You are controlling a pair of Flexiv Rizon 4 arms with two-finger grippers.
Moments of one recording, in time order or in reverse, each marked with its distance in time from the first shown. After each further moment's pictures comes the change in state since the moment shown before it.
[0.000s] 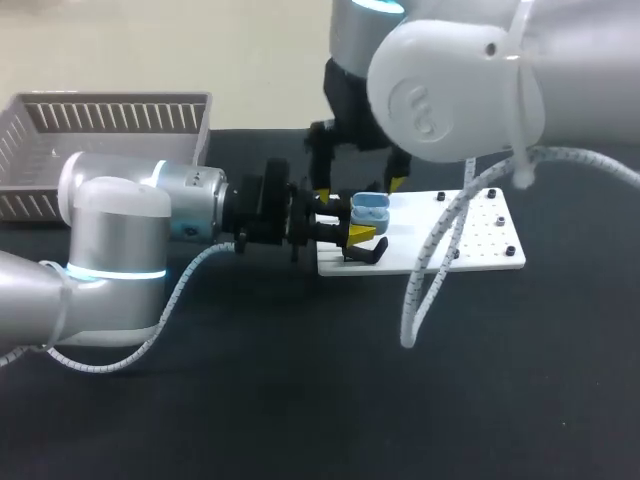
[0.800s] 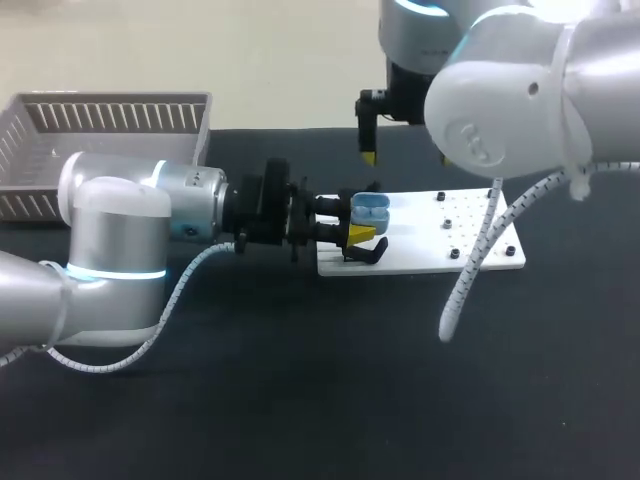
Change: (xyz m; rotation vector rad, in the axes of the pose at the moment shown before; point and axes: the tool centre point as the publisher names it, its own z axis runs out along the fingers) left arm 0.000 0.000 0.000 0.000 0.000 0.000; right arm -0.042 -0.079 0.008 0.120 -0.147 0.266
